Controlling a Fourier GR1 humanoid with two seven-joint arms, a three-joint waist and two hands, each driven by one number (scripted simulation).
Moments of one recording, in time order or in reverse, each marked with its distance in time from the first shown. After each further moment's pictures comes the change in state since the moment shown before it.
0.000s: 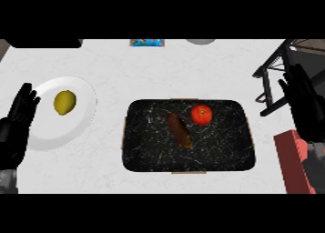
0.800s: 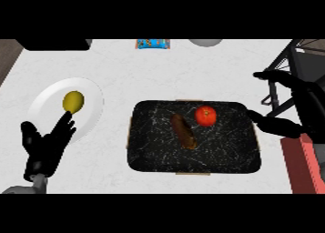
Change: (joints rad) left arm 0.008 -0.125 -0.064 0.238 0.120 -0.097 0.193; right arm -0.111 -0.287 0.313 -0.242 0.710 -0.078 0.228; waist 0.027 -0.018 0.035
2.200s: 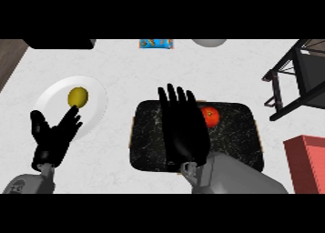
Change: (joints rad) left arm -0.081 -0.042 0.032 0.077 -0.023 -0.042 0.035; right arm -0.365 0.521 0.460 0.083 0.434 0.421 0.833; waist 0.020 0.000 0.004
